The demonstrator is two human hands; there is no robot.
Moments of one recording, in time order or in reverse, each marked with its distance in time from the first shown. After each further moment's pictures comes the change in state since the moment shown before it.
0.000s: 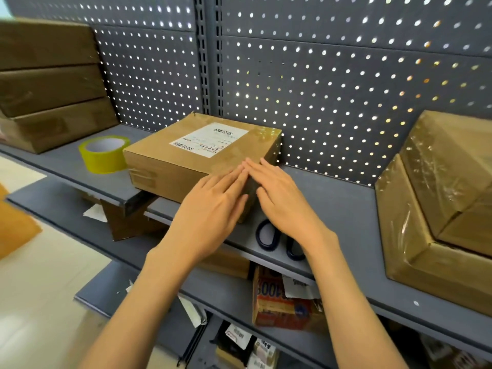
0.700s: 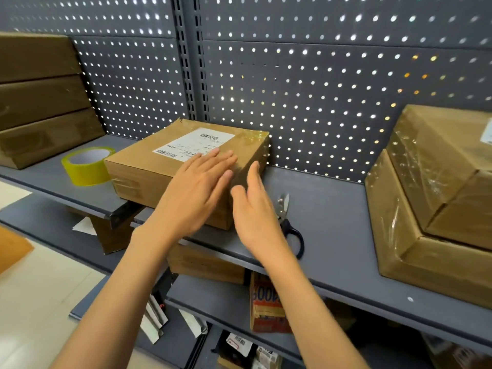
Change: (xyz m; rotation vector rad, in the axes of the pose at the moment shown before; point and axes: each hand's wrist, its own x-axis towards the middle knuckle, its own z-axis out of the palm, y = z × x) left_hand 0.030 -0.022 0.000 -0.193 0.023 -0.007; right_hand -0.012 -0.046 0.007 0.702 0.114 0.421
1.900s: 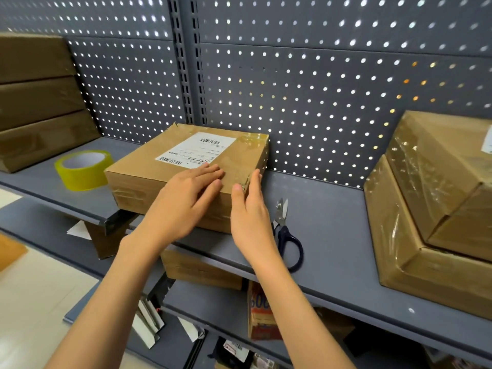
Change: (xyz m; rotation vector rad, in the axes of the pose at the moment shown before) left_hand 0.000 -0.019 0.005 -0.194 0.010 -0.084; right_hand 0.016 0.013 0.016 0.096 0.137 0.062
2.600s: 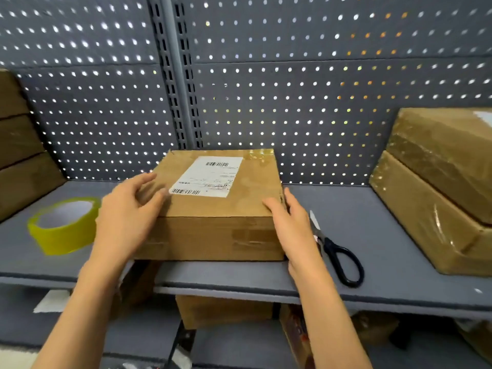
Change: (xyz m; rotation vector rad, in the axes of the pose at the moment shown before) left_hand 0.019 -0.117 -0.053 -0.127 0.208 -0.322; right_hand 0.026 -0.004 0.036 0.264 0.361 0.214
